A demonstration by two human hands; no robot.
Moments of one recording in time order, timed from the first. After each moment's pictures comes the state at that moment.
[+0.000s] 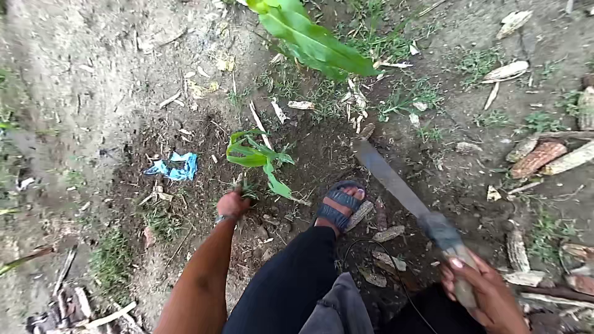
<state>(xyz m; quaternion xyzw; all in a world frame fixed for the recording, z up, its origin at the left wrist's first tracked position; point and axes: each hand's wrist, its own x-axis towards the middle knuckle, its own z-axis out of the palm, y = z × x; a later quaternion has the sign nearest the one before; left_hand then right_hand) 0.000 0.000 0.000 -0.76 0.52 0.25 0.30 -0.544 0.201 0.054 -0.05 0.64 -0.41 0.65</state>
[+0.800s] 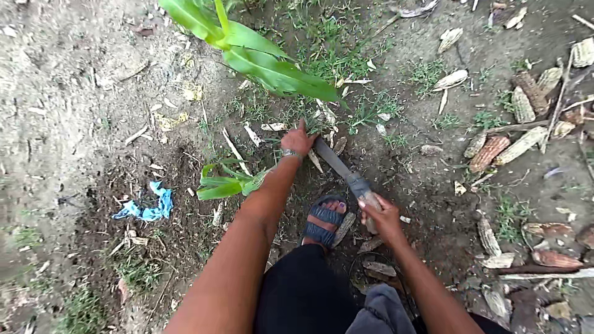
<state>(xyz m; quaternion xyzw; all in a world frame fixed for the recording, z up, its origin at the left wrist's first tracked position) -0.295 -0.196 -0.039 -0.66 0.67 0.29 0.18 -0.463 0.085 -0.038 -0.16 0.69 -0.43 0.57</state>
